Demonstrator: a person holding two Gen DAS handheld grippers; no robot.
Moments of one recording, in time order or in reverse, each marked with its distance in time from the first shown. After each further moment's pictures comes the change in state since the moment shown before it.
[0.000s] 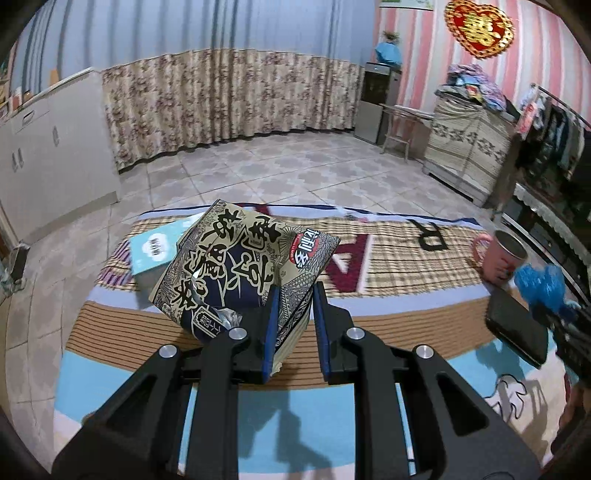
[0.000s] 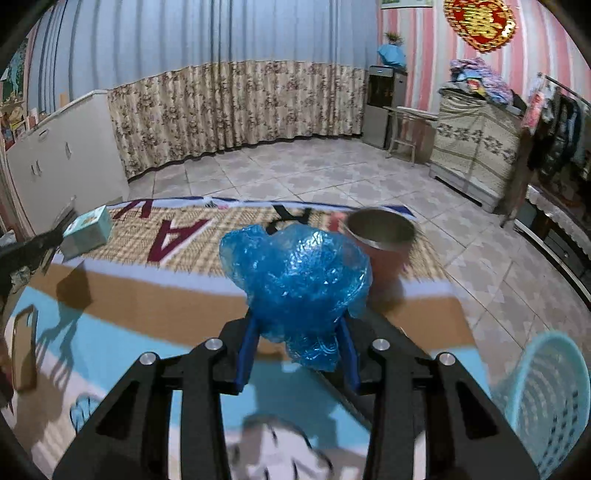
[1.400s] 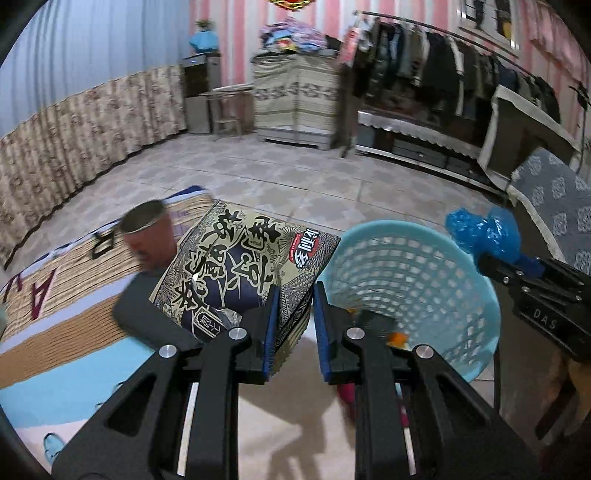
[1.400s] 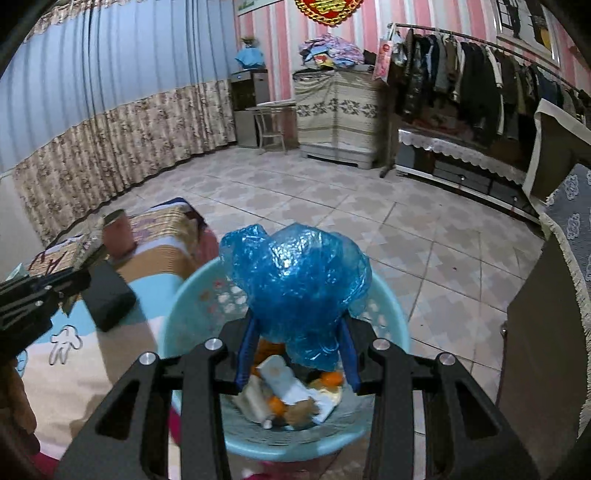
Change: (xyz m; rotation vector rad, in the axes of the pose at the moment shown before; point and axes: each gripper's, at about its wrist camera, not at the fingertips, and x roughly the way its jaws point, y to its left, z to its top) left arm -0.069 -0.398 -0.087 0.424 0.049 -0.416; right arm -0.129 -0.300 -0.105 0.331 -0.030 -0.304
